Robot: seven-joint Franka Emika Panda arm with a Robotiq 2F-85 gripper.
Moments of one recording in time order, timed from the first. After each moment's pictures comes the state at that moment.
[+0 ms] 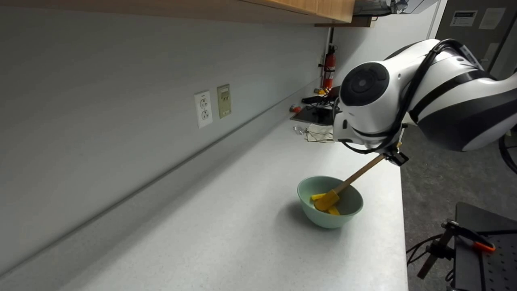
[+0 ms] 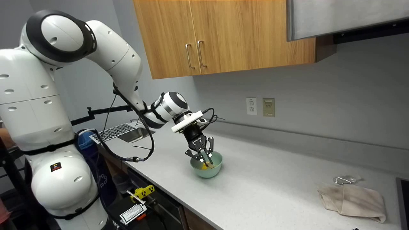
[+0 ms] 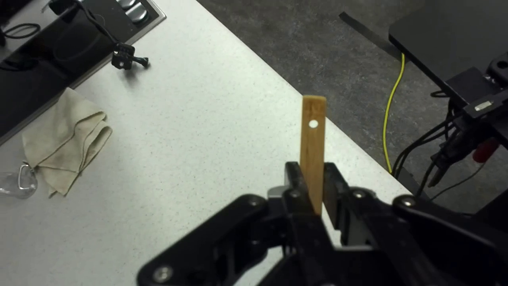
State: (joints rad) arm 0.14 0.03 0.13 -2.42 -0.87 1.91 -0.23
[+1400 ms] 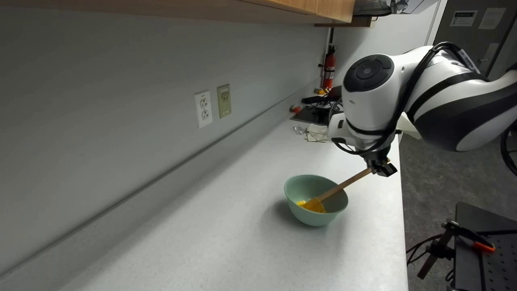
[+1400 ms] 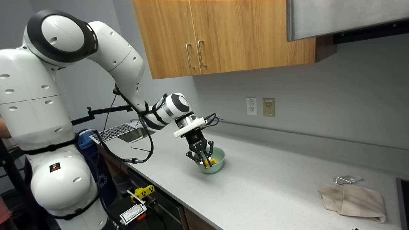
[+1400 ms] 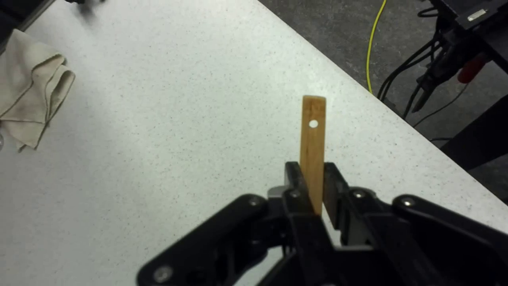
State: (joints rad) arm 0.12 0.04 0.11 -2.44 -0.77 2.12 -0.23
